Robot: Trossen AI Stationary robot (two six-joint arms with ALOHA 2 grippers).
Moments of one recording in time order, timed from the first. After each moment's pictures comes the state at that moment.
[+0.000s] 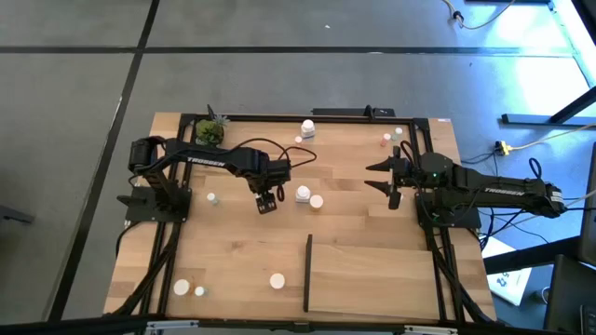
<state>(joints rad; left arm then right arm) 0.12 1.71 1.20 -0.91 -0.01 -0.25 -0.18 0.48 0.33 -0.10 -0.02 0.00</state>
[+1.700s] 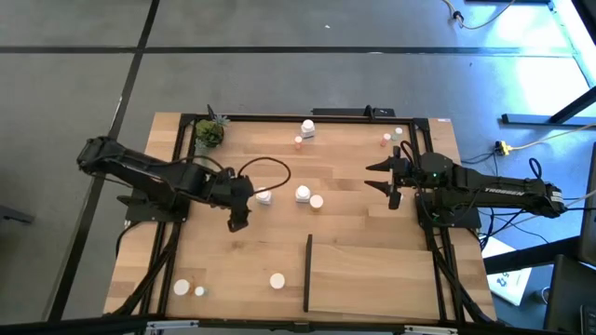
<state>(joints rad) -0.24 1.23 1.01 -0.91 -0.28 -0.58 -0.18 0.48 0.33 -0.10 -0.02 0.00</state>
